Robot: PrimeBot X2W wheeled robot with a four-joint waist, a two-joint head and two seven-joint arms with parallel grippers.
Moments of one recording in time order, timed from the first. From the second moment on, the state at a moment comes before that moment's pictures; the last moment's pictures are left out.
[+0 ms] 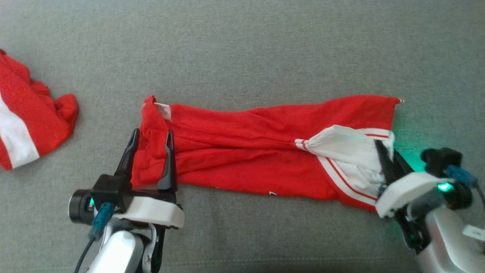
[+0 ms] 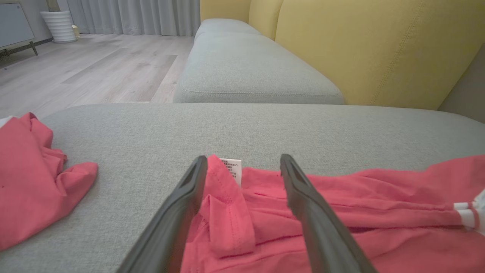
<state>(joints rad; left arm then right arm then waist) -0.12 0.20 -0.43 0.03 -0.30 0.29 -0.25 -0.21 -0.18 0.10 0.43 0.33 0.12 0.04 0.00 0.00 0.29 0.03</state>
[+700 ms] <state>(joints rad) -0.11 0.20 -0.41 0.03 -0.28 0.27 -0.25 -0.15 -0.22 -0.07 0.11 0.29 0.12 0.20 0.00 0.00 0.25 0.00</state>
